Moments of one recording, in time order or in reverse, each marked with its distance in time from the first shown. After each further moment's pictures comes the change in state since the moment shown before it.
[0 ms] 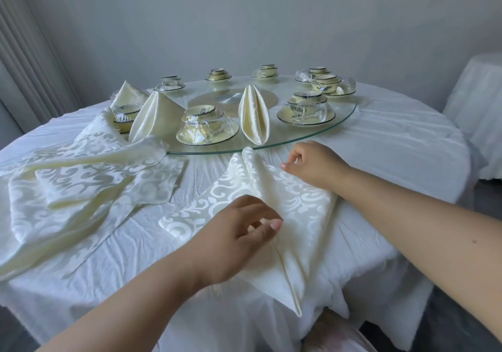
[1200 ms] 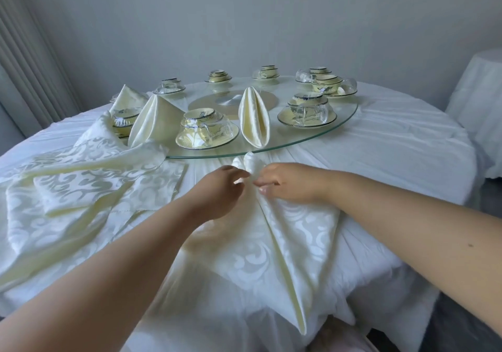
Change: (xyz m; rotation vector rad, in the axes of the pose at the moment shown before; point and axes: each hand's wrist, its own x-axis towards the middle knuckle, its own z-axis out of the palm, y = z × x) left_hand 0.087 -0.053 -0.036 0.477 0.107 -0.143; right_hand 0.001 -0.029 0.011 -0.108 -0.405 -0.389
